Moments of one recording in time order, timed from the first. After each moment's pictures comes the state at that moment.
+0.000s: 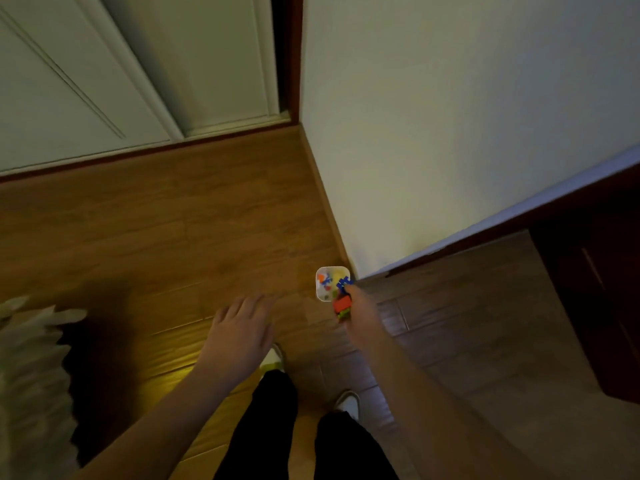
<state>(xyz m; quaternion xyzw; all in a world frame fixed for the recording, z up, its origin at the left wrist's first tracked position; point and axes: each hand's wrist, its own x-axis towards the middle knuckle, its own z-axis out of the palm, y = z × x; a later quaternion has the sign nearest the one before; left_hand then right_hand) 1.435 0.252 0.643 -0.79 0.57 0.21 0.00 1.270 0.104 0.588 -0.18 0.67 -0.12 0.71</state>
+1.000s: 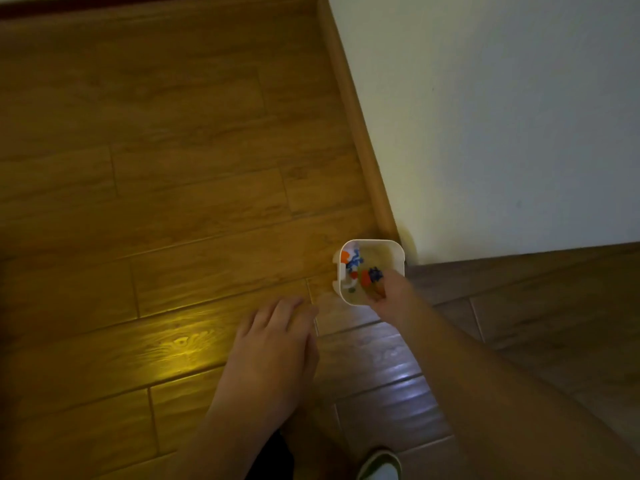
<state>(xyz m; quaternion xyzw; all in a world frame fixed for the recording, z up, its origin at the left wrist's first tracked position) 1.402 0.190 0.268 -0.81 0.54 0.23 -0.07 1.258 0.005 0.096 -0.11 0.70 -0.09 0.70</state>
